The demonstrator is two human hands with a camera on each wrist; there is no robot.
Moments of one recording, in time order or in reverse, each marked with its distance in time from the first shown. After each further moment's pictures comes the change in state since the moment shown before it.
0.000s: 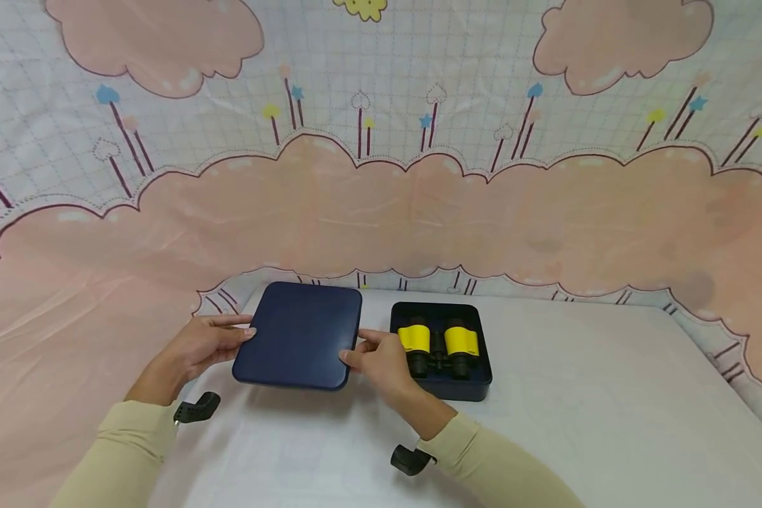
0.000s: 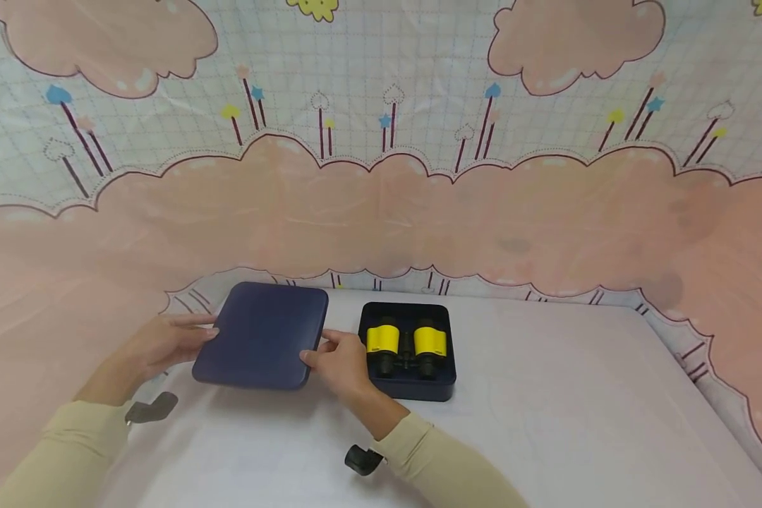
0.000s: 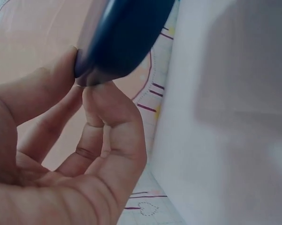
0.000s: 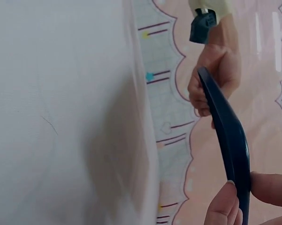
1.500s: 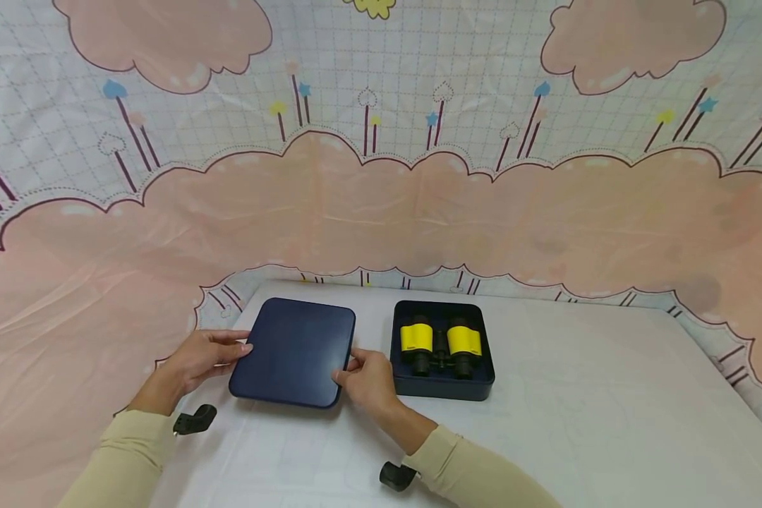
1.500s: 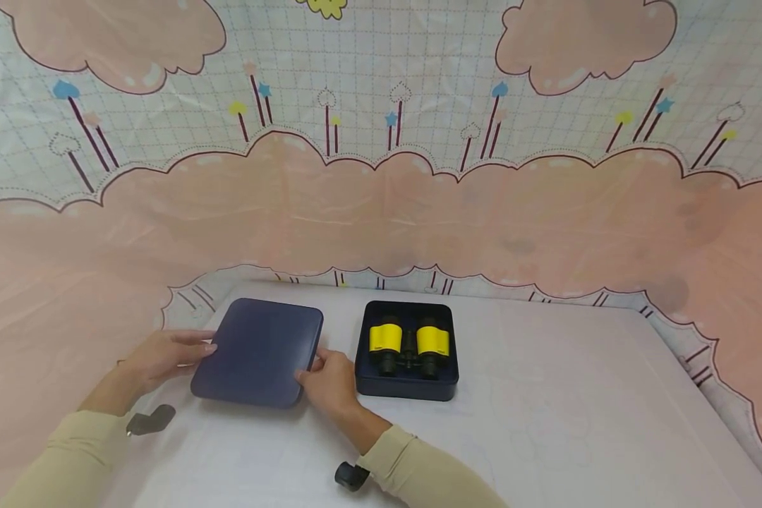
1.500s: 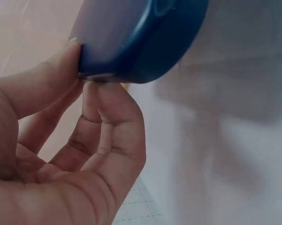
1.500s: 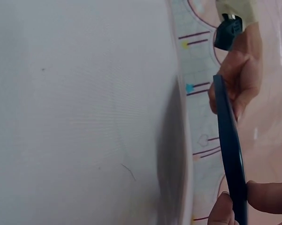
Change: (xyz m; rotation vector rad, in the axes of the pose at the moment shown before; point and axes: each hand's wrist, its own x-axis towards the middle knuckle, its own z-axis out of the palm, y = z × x) left_hand -0.003 -0.037 -0.011 0.129 0.038 -0.041; right_hand -0.004 0.034 0.032 -0.186 0.054 -0.032
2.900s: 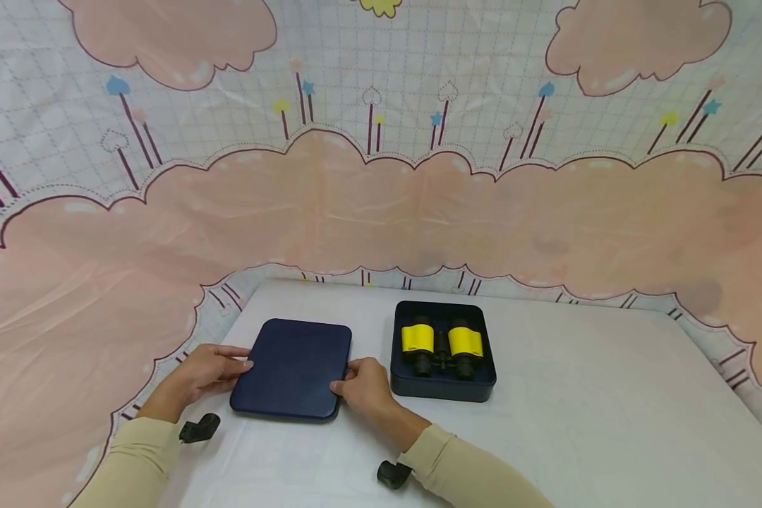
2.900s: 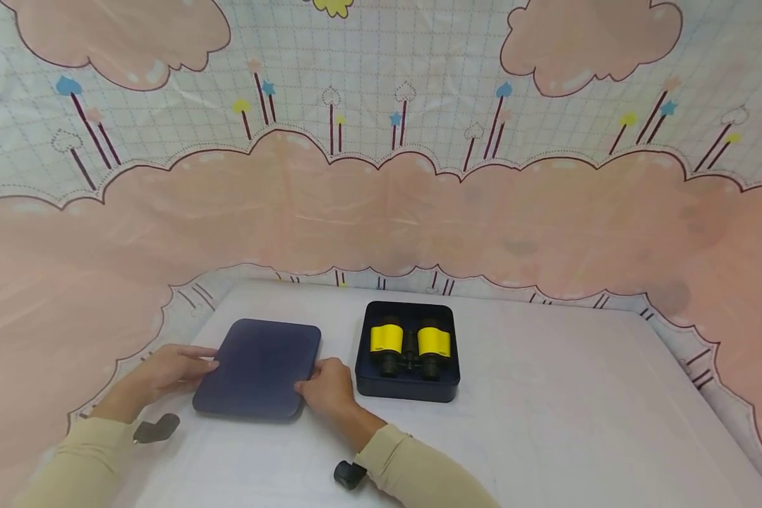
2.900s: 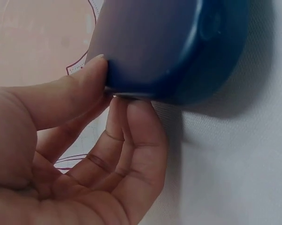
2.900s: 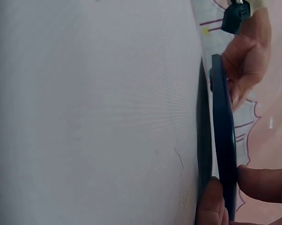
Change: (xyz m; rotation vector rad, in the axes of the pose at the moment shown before) left_hand 0.006 -0.026 0.007 0.004 0.058 -0.129; right_hand 0.009 0.017 0.012 -0.103 -0.071 0.072
